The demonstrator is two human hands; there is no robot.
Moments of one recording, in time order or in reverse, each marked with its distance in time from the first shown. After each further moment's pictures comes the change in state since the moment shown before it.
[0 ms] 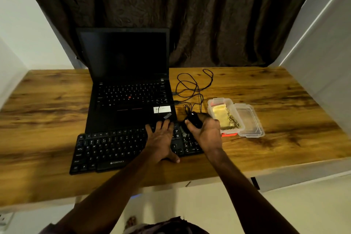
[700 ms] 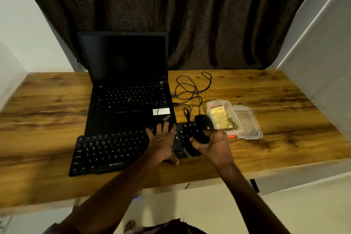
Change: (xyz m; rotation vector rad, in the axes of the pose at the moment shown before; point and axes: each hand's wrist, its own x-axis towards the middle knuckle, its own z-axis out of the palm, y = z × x) left_hand 0.005 0.010 -0.002 -0.032 -0.077 -0.047; right_hand -0.026 0.033 -0.018 0.026 -0.086 0.033
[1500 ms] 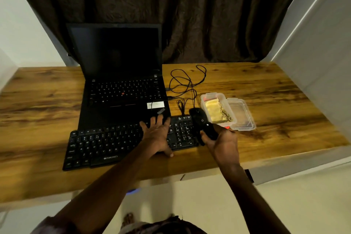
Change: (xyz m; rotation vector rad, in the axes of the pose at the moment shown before) left_hand -0.003 0.002 -0.003 -0.026 0.024 -0.005; right_hand -0.015 0.026 -0.020 -0.045 0.183 0.035
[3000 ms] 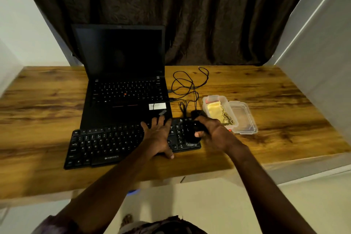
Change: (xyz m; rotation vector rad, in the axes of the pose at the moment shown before) left_hand 0.000 -0.002 0.001 0.029 0.007 0.004; right_hand 0.049 -0.008 -0.006 -0.208 -0.521 -0.317
